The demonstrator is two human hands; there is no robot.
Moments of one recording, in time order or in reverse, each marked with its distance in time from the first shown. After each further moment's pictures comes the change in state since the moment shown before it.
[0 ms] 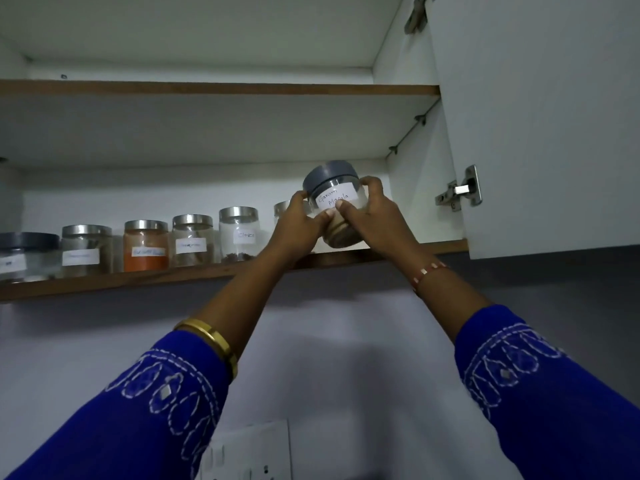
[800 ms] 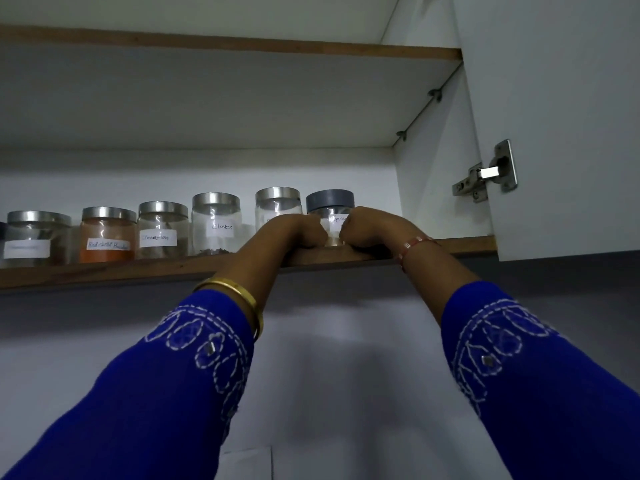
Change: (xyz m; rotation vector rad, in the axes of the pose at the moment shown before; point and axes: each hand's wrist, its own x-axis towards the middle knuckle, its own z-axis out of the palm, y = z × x) left_hand 0.066 -0.026 0.036 0.762 -0.478 -0.230; right_hand 0.057 0.049 0.035 -0.496 -0.493 0.210
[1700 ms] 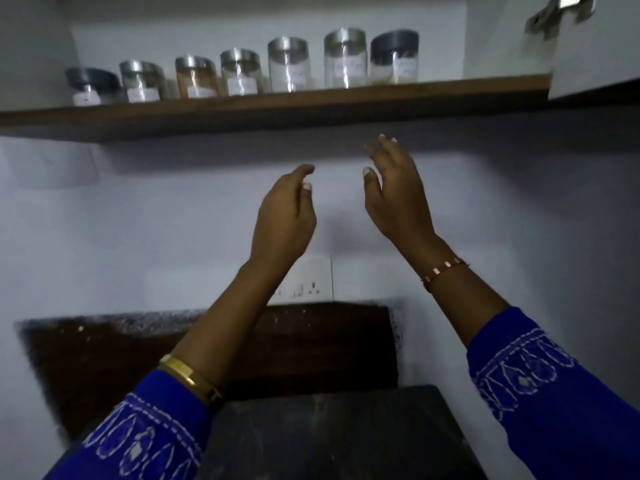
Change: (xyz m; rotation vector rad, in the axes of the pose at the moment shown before) left_hand -0.241 -0.094 0.118 -0.397 0.700 0.077; right_hand -0.203 -0.039 0.120 0.271 0.418 -0.237
